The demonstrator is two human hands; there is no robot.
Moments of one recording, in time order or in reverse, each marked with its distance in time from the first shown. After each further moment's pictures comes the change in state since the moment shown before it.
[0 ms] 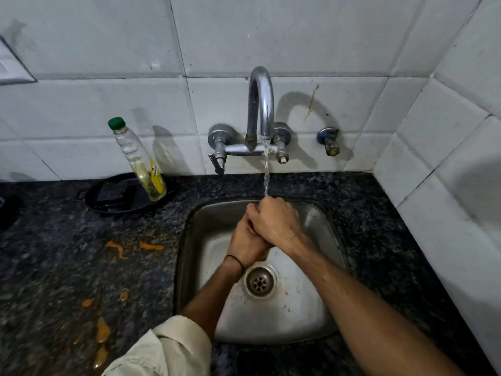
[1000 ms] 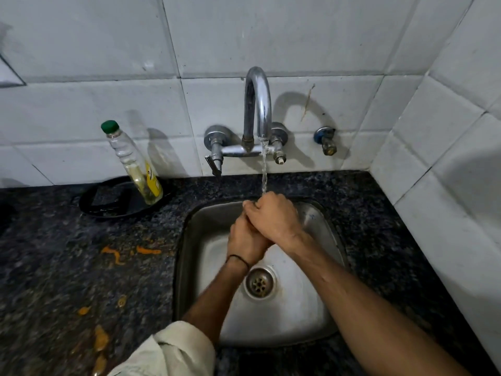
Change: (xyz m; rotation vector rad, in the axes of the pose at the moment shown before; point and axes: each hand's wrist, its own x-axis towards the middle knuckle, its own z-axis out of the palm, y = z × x) left_hand 0.004 0.009 0.001 0.158 0.106 -0.005; right_hand 0.007 -0.002 0.001 0.093 0.062 0.036
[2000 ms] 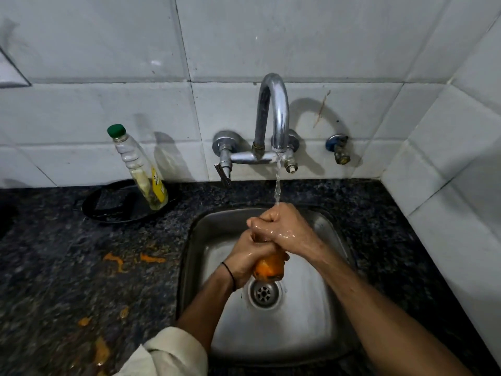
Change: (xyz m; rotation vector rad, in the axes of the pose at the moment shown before) left_hand 0.008 -0.014 -0.019 -0.562 -0.455 -0.046; right_hand 0.009 0.018 -0.007 0.326 -0.237 -0.138
